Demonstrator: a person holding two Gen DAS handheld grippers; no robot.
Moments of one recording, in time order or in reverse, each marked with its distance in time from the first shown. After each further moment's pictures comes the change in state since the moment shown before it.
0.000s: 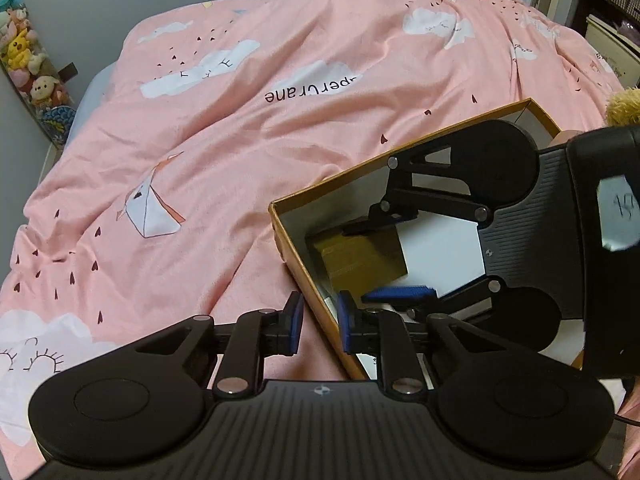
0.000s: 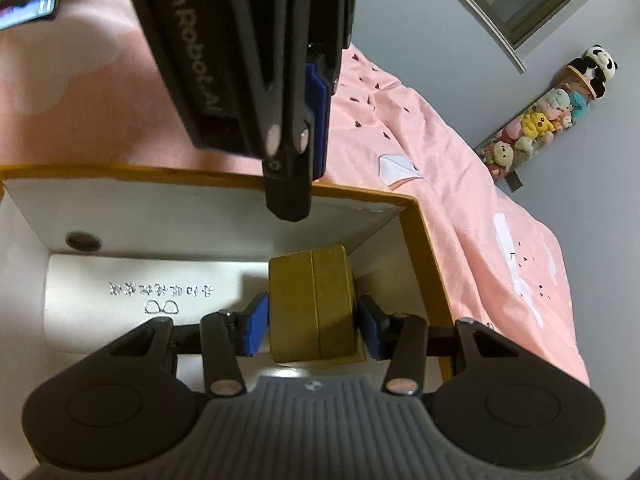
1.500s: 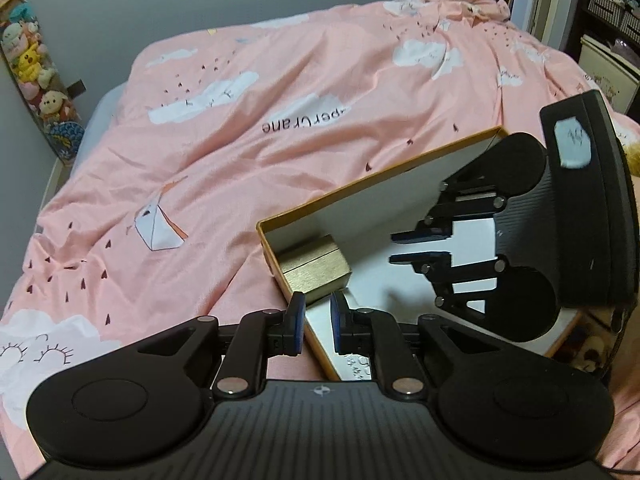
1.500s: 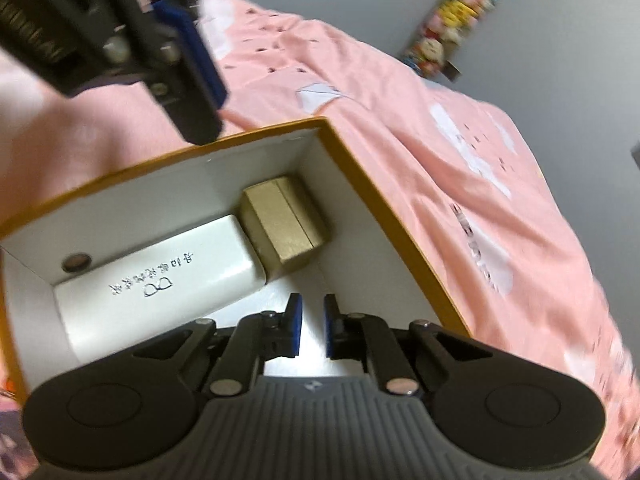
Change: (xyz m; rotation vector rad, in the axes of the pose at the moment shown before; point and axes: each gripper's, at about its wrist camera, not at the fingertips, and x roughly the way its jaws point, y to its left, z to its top) left arm -0.043 -0.019 -0.008 -0.027 -0.088 0.012; right arm -0.022 -0.018 -0.007 0.404 0.183 -0.080
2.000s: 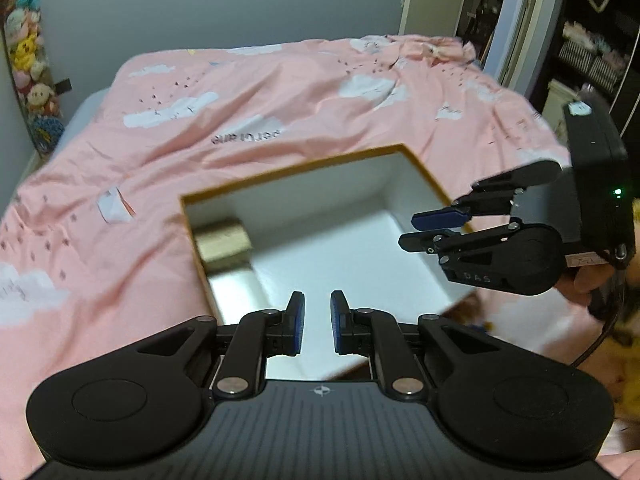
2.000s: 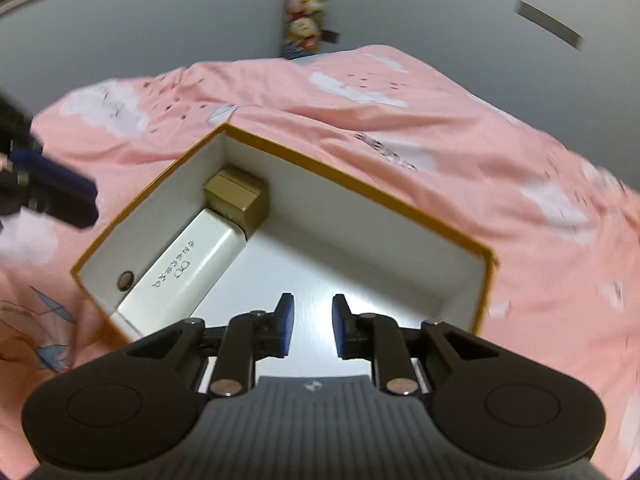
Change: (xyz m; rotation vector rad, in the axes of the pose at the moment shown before) left arm -0.061 -0.062 -0.049 -0.102 -0.105 -0.134; right arm -0.110 -0.008 -0.082 0.524 -0.025 -0.065
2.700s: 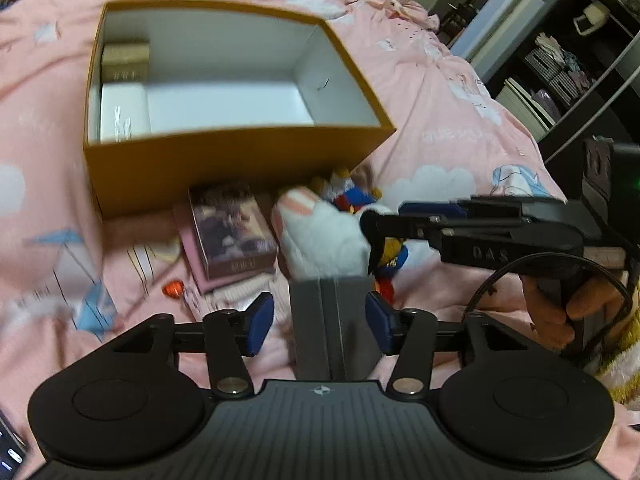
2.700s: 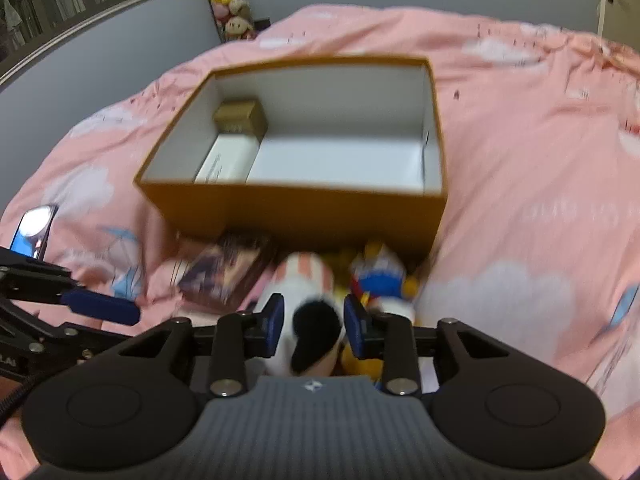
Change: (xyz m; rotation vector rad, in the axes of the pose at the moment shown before) left arm 0.023 -0.053 -0.122 -0.194 0.142 -0.247; right arm -0.075 0.026 -0.143 0.376 0.060 0.060
